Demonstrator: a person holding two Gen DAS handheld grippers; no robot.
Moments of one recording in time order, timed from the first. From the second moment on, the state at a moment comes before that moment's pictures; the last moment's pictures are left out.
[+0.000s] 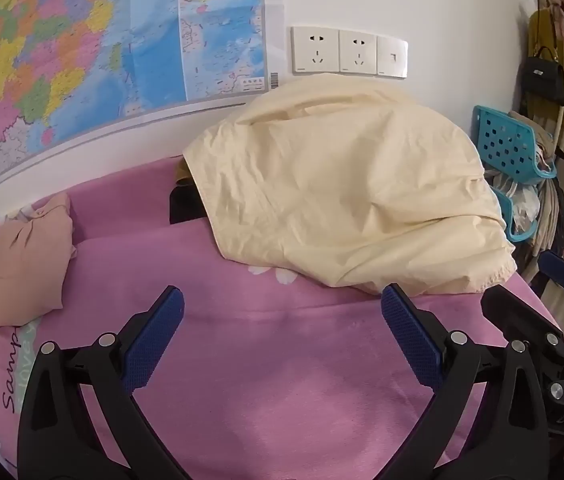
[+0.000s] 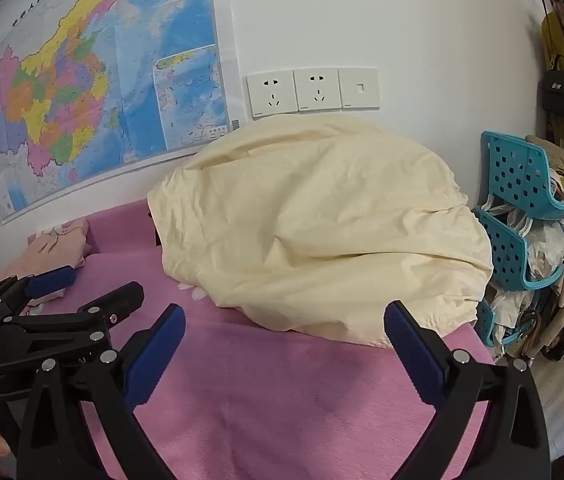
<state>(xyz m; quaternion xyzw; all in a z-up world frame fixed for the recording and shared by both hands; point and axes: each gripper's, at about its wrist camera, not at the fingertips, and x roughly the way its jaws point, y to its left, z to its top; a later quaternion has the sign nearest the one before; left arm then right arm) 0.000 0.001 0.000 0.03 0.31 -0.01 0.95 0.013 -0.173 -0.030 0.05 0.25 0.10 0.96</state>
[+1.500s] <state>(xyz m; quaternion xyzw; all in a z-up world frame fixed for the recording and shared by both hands) 0.002 0.001 0.003 0.02 0.31 -0.02 0.95 0.011 -0.175 -0.028 0.04 0.25 0.10 0.96</state>
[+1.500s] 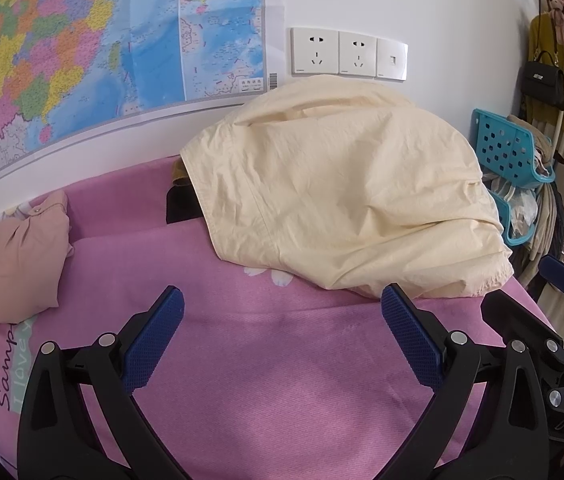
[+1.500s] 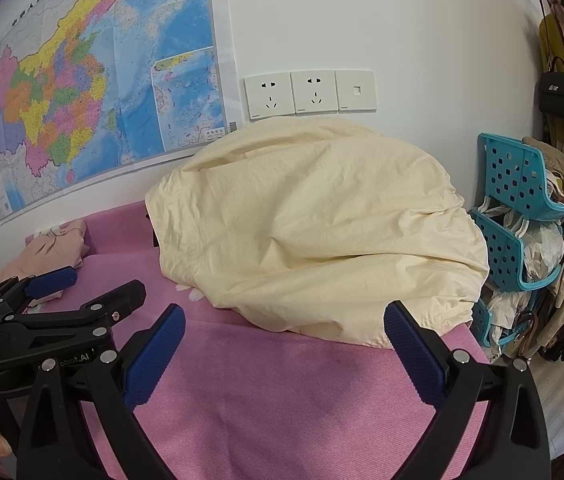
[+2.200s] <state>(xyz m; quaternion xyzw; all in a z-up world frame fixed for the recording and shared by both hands) 0.002 -0.001 0.001 0.02 0.31 -0.02 0.95 0.017 -0.173 -0.028 0.04 0.25 0.10 0.96</state>
